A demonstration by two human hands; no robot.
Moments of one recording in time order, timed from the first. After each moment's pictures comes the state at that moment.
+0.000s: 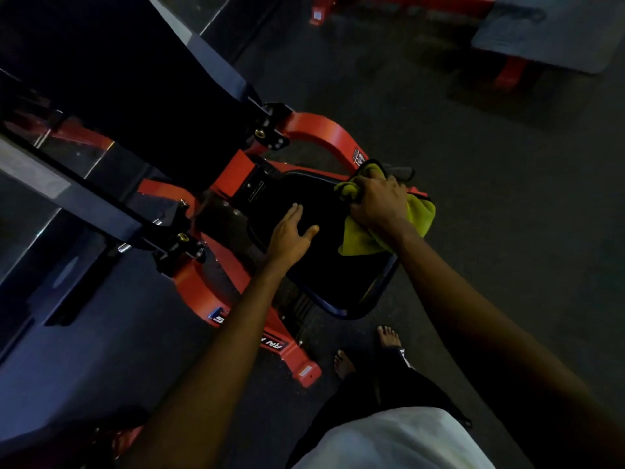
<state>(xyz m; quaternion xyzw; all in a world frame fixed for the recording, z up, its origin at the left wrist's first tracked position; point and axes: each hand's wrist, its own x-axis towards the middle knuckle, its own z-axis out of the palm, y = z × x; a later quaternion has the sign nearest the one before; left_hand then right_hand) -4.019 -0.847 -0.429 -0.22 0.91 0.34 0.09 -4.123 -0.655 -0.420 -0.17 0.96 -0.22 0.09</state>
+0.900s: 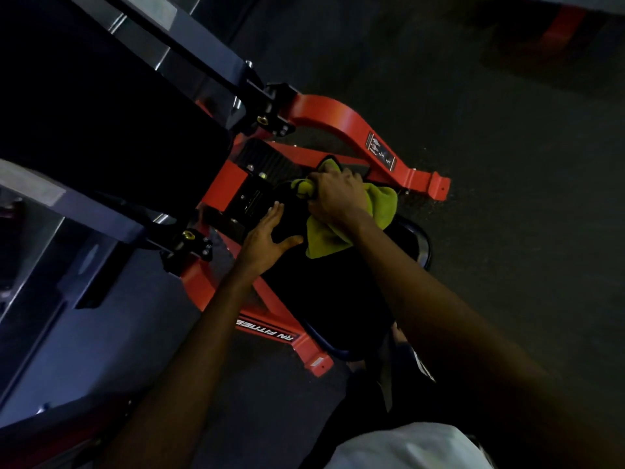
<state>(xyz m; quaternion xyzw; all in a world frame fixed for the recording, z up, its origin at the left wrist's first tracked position) -4.051 -0.906 -0.437 -0.20 0.92 0.31 0.12 -4.182 -0.752 -0.444 -0.25 0.93 -0.23 0.16</state>
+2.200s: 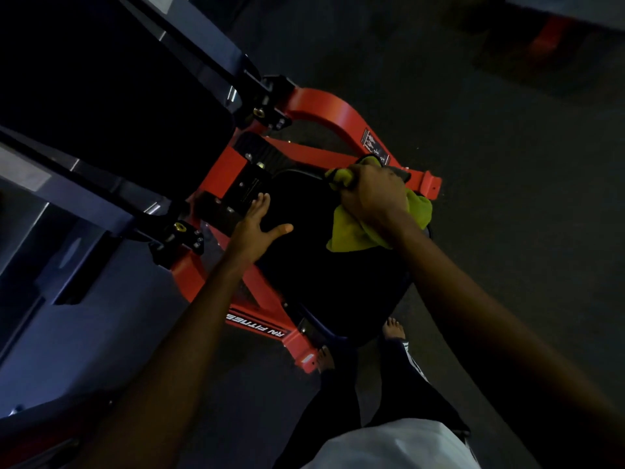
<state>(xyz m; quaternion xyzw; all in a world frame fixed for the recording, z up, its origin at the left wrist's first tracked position) -4.036 -0.927 -0.444 -0.25 0.90 0.34 0.11 -4.174 -0.687 -0.441 -0.17 0.93 -0.30 0.13</state>
